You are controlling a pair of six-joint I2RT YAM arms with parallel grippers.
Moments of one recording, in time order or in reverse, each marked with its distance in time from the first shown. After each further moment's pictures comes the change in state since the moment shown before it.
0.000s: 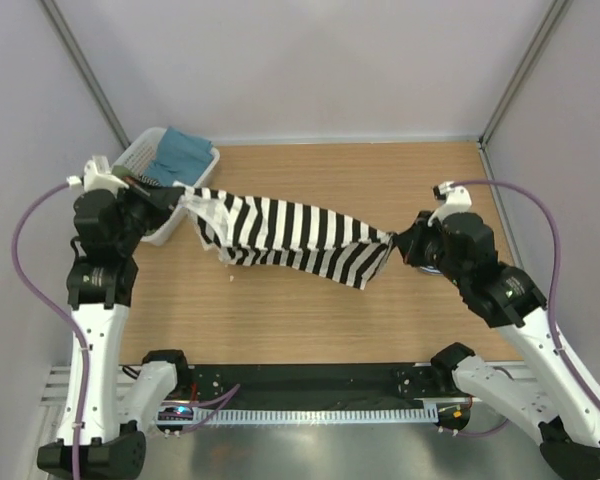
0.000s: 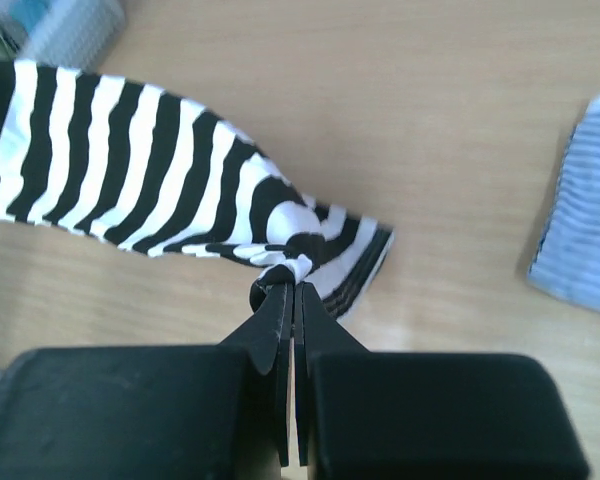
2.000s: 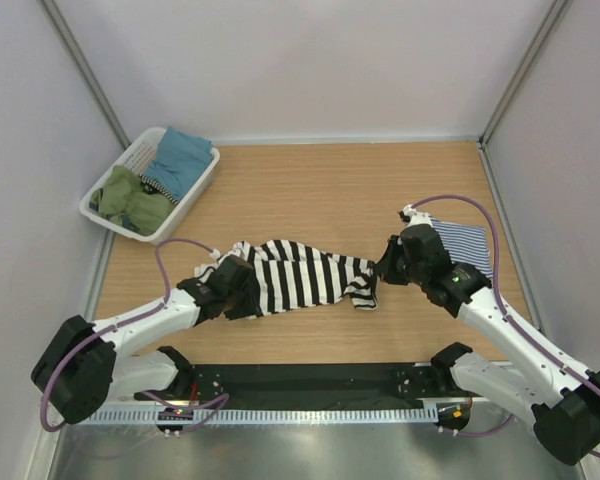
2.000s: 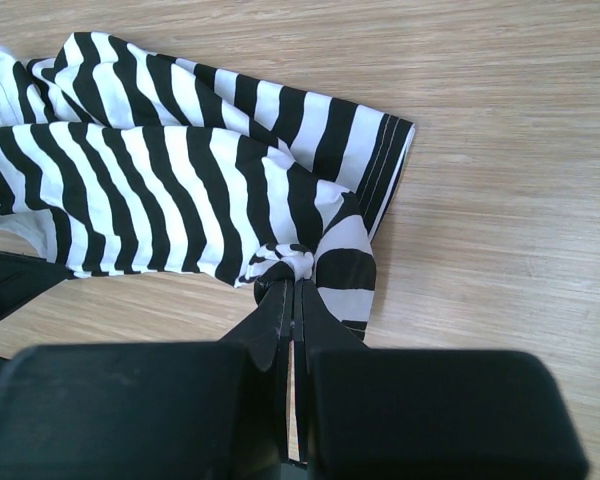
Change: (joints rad) left arm -0.711 0.217 -0.702 0.068 -0.216 -0.063; right arm 0.000 0.054 -0.411 0.184 -0.111 0.151
